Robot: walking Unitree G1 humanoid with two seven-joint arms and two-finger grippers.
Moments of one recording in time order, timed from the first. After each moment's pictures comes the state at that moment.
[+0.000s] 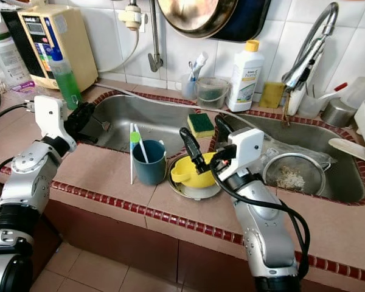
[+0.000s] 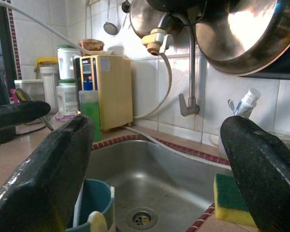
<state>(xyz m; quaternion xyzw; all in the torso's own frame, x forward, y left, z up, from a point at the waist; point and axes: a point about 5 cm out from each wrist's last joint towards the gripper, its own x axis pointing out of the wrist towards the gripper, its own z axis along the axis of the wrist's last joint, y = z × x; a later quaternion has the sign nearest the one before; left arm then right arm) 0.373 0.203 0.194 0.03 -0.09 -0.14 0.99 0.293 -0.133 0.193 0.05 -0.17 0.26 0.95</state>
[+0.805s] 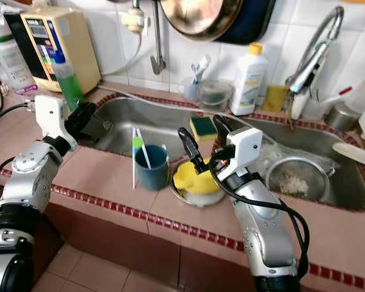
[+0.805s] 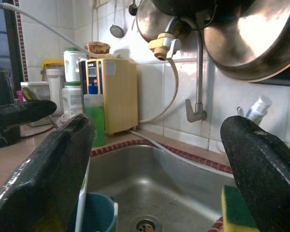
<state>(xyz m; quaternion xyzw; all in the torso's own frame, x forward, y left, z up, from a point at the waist) 0.374 0.201 0.195 0.02 -0.10 -0.14 0.98 0.293 -0.131 0.194 0.05 -0.17 0.27 0.95</state>
